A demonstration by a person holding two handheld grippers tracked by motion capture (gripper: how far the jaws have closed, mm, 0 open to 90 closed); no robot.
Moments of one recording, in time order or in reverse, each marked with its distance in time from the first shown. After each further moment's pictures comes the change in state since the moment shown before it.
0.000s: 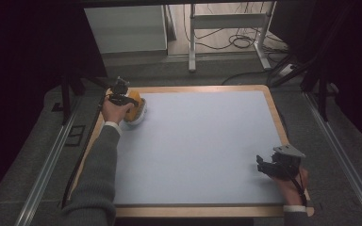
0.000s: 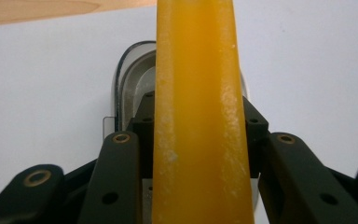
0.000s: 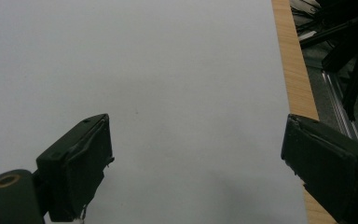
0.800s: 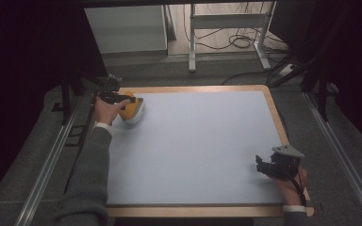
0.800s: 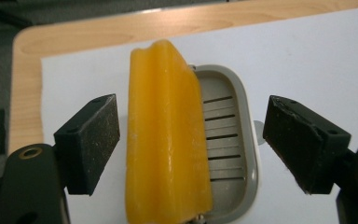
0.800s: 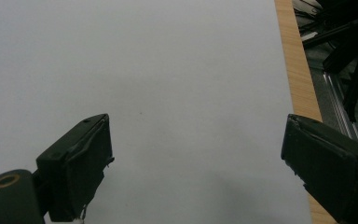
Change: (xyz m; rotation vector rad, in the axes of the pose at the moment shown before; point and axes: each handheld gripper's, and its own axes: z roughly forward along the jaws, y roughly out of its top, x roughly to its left) left arm 0.006 -0.003 -0.039 -0.125 0.062 0.037; right arm 0.002 0.001 0.000 -0.001 0.004 -0.005
